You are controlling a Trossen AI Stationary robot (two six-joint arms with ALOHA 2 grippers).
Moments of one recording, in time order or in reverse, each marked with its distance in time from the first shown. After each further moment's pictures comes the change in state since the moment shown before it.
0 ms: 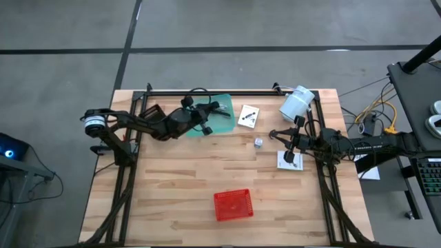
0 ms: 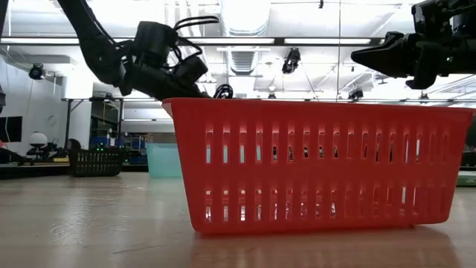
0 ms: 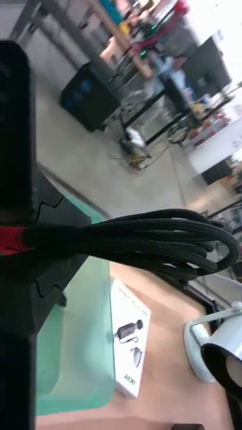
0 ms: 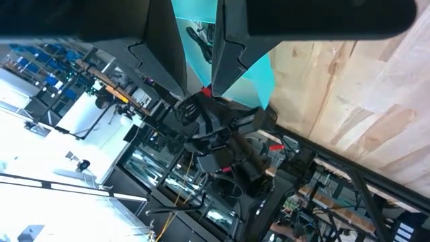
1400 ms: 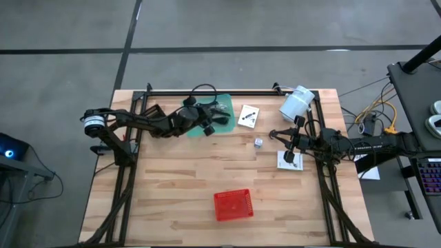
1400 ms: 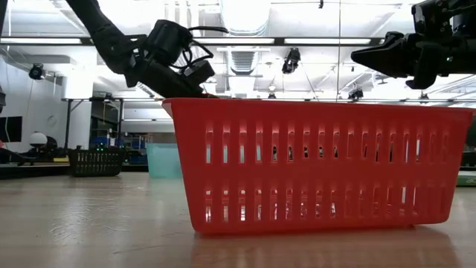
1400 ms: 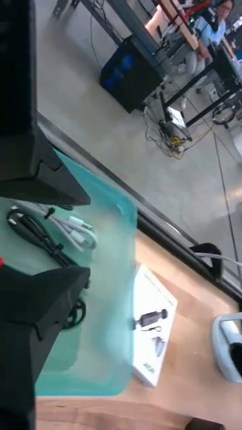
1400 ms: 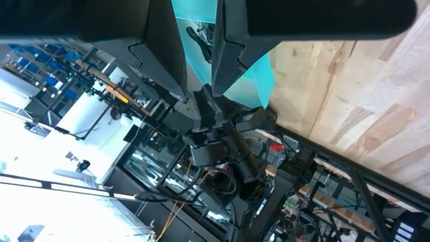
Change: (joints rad) left arm -0.001 -0.005 0.107 -0.281 -0.001 -0.145; right arm 0.000 0.000 0.000 0.000 0.000 0.002
